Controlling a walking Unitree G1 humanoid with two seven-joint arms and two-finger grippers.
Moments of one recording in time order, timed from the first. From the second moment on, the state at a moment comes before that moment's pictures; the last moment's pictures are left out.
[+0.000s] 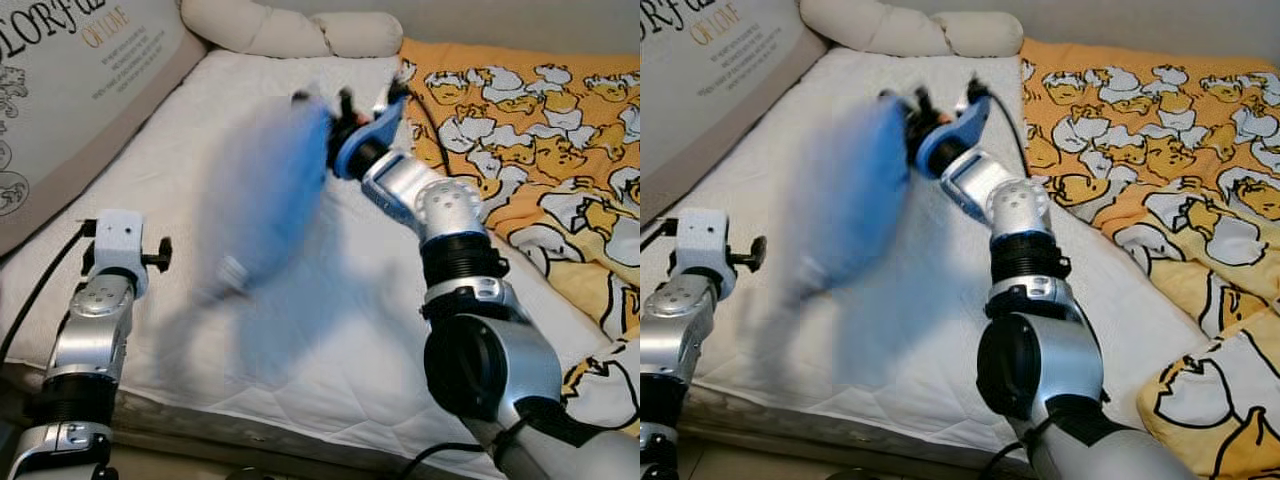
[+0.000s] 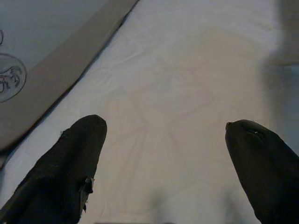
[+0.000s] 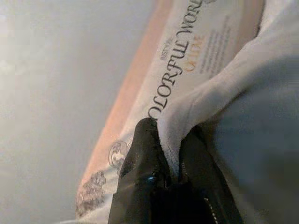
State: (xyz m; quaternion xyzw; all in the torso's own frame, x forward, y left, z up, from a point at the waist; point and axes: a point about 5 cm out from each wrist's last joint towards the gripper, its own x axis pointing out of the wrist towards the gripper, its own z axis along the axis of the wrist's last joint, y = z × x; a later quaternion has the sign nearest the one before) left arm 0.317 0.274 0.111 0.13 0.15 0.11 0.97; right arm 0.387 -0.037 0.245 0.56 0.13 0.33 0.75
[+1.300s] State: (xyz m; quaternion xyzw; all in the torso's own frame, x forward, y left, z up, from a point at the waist) left arm 0.336 0.145 0.074 -0.19 0.23 -0.30 0.91; right arm 0.307 -0.146 0.014 0.22 0.32 0.13 0.91
